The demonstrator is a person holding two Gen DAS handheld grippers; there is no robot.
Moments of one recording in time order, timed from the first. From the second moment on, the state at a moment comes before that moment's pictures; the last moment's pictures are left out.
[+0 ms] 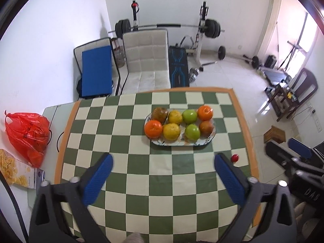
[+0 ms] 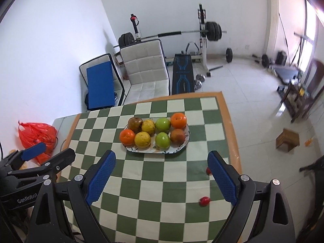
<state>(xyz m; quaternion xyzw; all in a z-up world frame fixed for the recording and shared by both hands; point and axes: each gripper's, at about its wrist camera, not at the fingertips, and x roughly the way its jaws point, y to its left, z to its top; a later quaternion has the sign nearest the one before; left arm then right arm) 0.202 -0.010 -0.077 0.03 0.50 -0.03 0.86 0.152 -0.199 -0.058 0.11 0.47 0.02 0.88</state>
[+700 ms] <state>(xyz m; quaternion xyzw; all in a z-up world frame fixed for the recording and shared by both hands) 0.276 -0.087 -0.320 0.16 0.66 0.02 0.73 0.226 -0.339 -0.359 0.22 0.64 -0.07 0.74</state>
